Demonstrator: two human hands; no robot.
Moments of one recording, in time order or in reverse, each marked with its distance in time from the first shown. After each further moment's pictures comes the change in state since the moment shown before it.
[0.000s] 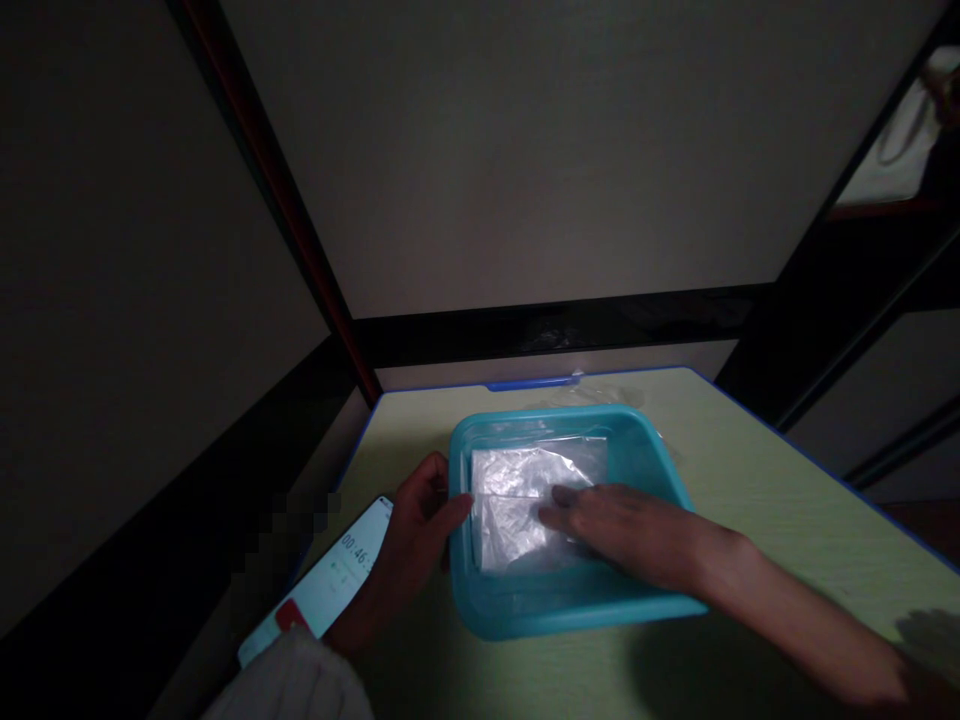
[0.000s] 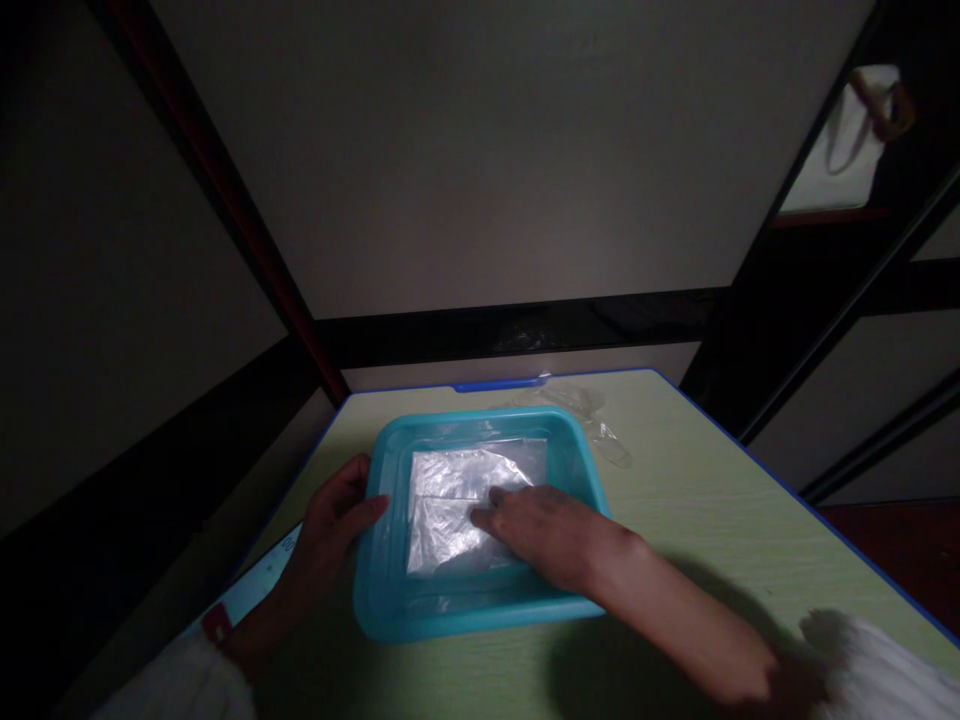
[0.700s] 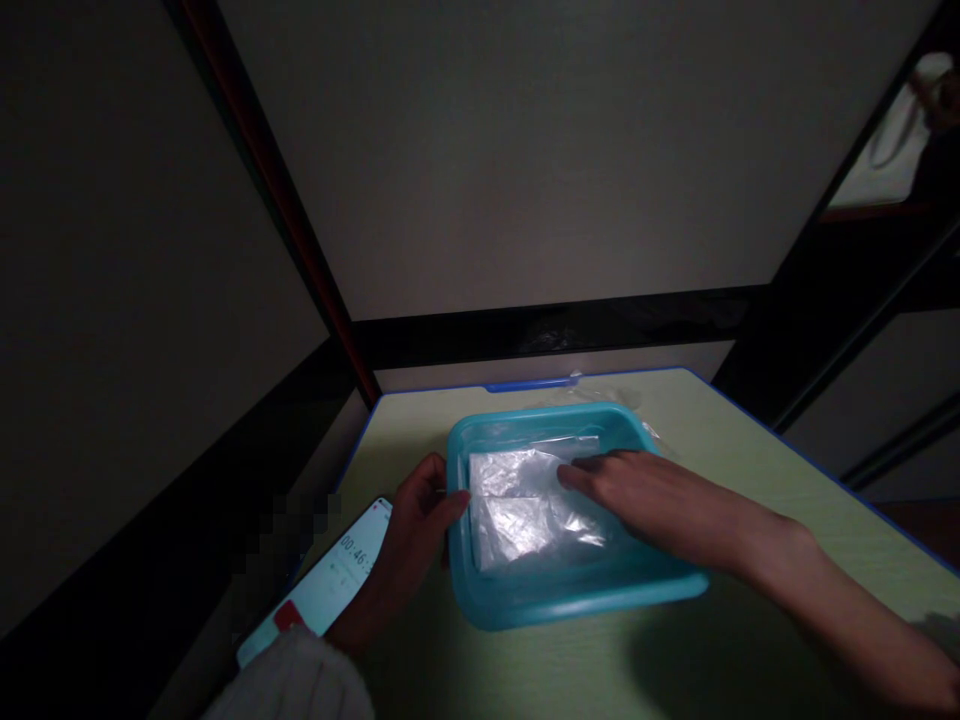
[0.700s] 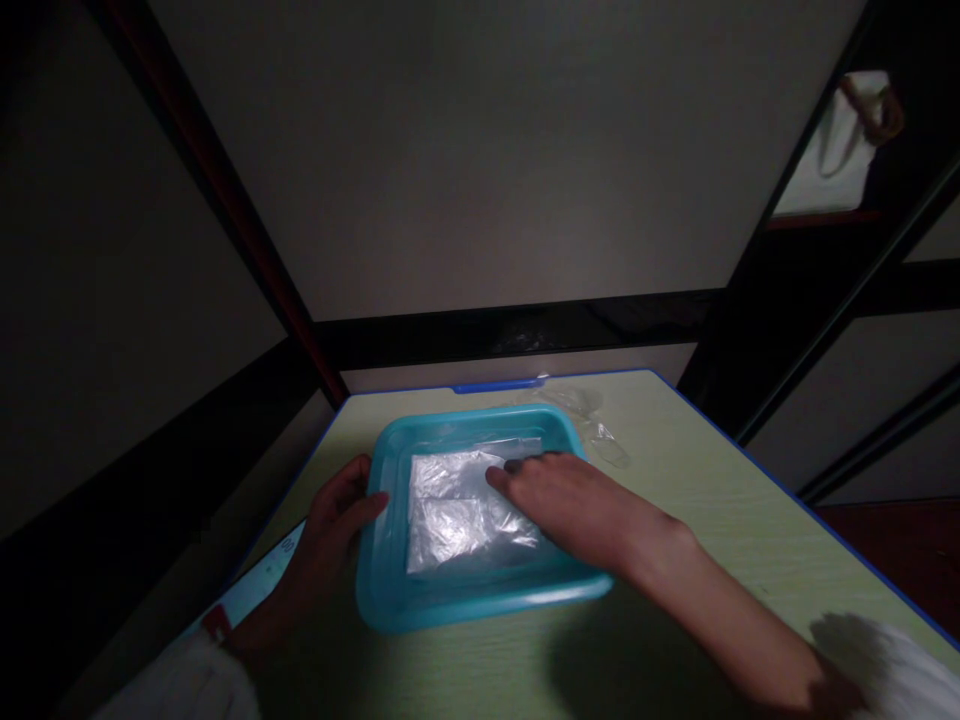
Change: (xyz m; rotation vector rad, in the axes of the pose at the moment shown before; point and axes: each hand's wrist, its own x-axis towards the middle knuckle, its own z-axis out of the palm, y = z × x) left_hand 0.004 -0.007 -0.001 -0.048 0.017 -0.020; right_hand -0.006 0.006 -0.028 -0.060 0.020 0.099
